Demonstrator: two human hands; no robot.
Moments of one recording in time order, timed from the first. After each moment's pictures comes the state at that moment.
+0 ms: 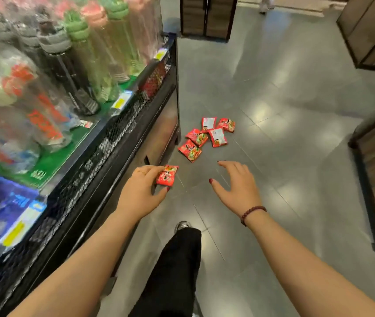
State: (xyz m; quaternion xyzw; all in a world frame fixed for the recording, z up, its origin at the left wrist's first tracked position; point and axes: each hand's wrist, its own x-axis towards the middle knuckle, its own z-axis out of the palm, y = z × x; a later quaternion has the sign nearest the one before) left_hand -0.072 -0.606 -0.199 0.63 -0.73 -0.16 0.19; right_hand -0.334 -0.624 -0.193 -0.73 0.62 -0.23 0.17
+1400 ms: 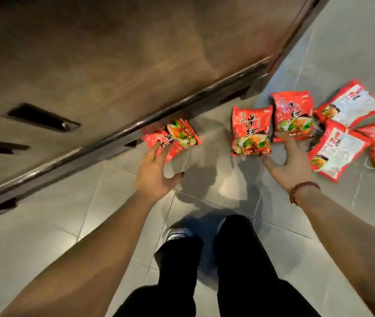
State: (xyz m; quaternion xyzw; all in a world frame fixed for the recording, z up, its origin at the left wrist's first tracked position) left_hand -0.151 -1.001 -0.774 0.90 -0.31 -0.25 0.20; right_hand -0.346 -1.258 -0.749 -0.80 0.47 0.01 0.37
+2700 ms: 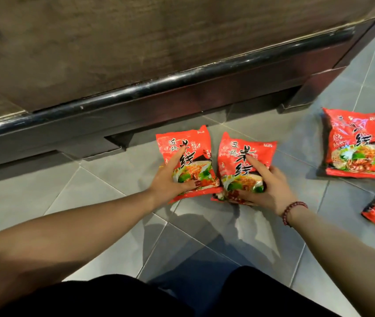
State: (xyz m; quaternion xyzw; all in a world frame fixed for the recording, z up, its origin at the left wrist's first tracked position) left_hand -0.142 -1.016 -0.968 0.78 -0.16 -0.40 0.45; right_hand -0.300 -1.255 -0.973 -0.87 0.27 0.10 0.41
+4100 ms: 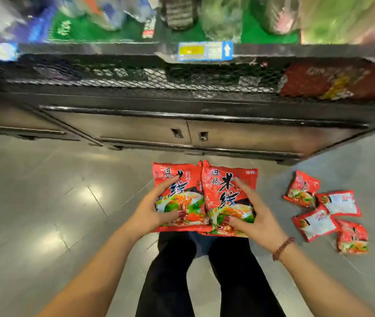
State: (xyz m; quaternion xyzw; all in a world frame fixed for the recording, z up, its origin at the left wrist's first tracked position) left_hand -0.250 -0.813 -0.318 0.72 0.06 -0.38 0.58; right_hand -0.315 -1.085 -0.340 -0.78 0.09 0.19 0.58
